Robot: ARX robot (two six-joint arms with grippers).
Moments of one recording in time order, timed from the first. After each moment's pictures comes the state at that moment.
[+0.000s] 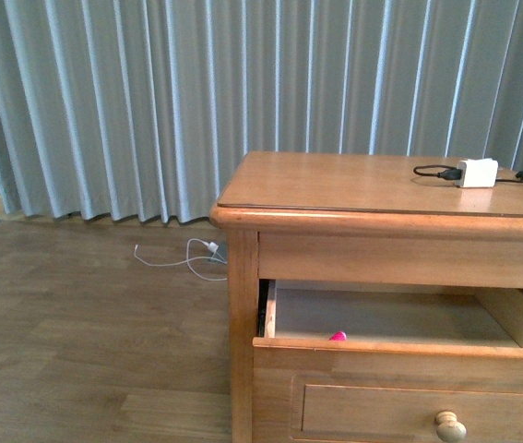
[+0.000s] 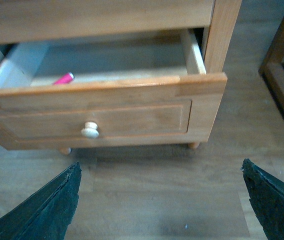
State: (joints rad) left arm 0.00 0.01 0.02 0.00 0.00 -0.01; right arm -0.10 0.75 0.24 0.10 -0.13 0.04
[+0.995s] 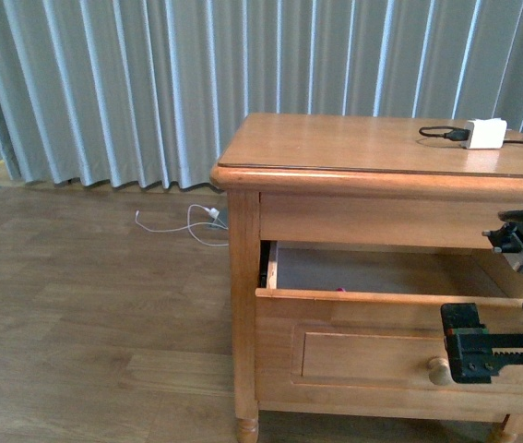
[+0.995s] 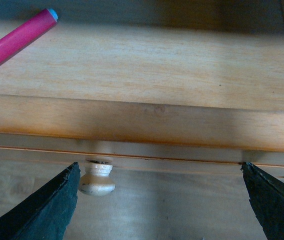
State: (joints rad) left arm 0.00 0.00 0.02 0.00 0.00 0.00; right arm 0.13 1.83 0.81 0.33 0.05 0.05
